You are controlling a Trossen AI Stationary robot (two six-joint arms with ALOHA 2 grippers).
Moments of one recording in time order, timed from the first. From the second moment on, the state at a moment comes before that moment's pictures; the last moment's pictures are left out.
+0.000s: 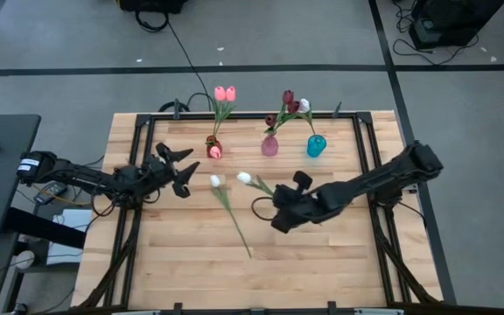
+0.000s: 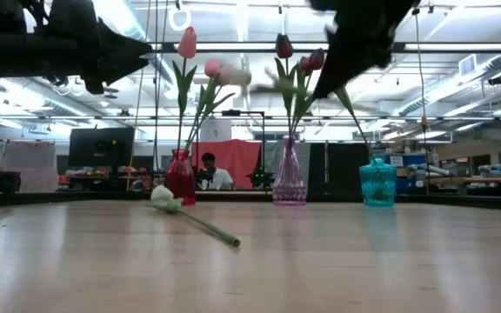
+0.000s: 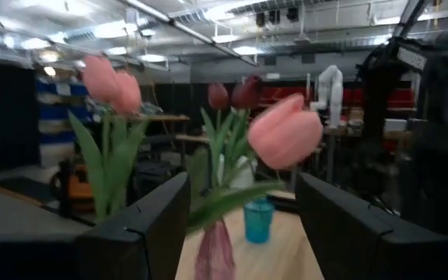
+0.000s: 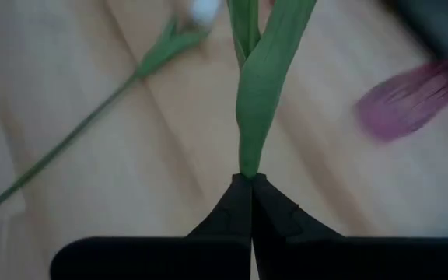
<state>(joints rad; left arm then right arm) -0.08 0.76 0.04 1.06 -0.56 0.11 0.32 1.65 1.24 -0.73 0.57 0.66</state>
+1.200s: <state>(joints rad) -0.10 0.76 0.22 0.54 -0.58 0.05 0.06 0.80 0.28 0.79 0.97 -0.37</state>
